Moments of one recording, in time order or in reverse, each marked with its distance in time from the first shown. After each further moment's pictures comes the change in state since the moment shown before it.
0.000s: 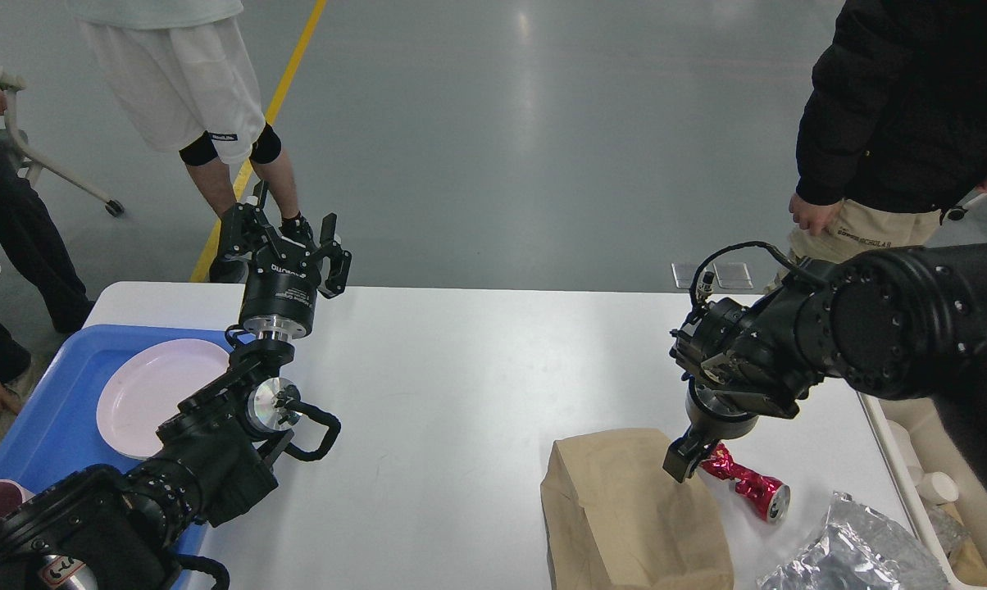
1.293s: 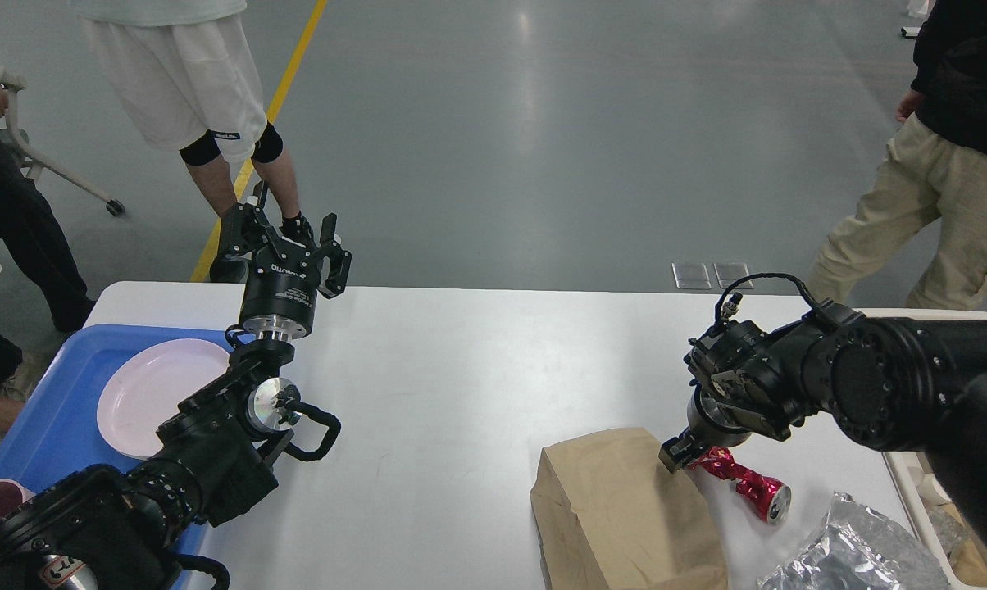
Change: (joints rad) left arm 0.000 0.000 0.000 0.000 0.000 0.000 0.000; right arm -0.186 -0.026 0.026 -0.221 0.118 -0.028 -0.002
